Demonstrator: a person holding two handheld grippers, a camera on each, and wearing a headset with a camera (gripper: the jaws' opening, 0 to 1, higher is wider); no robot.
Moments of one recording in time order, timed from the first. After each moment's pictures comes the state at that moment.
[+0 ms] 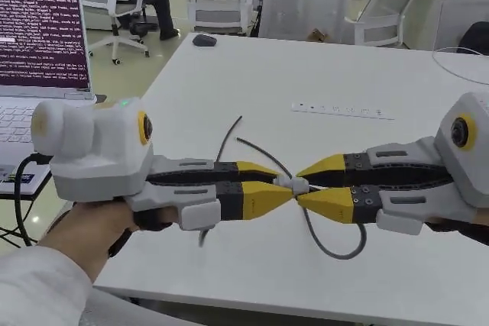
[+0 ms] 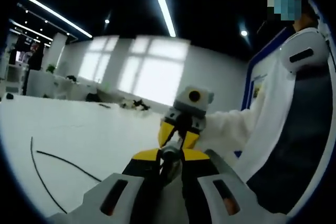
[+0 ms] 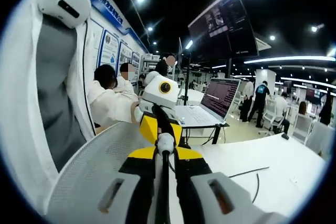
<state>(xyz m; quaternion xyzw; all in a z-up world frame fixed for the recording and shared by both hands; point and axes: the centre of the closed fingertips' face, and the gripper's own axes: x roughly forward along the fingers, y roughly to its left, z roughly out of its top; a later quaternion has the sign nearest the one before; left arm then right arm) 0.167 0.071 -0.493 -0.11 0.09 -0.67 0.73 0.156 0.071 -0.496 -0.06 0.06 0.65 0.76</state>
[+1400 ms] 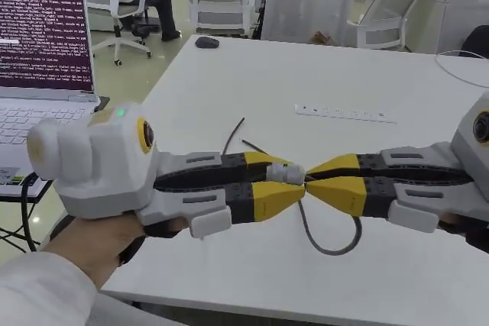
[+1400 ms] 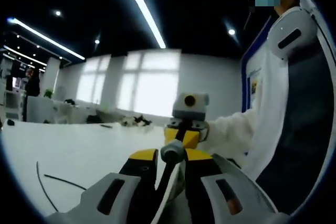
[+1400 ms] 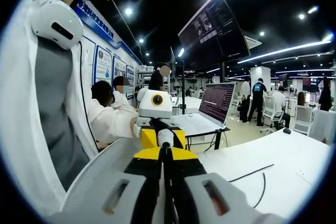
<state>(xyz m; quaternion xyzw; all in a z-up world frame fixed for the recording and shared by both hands) 0.166 0.073 -0.475 -0.10 -0.01 -0.68 0.73 0.152 0.077 -0.475 -0.03 0.03 0.64 0.76</state>
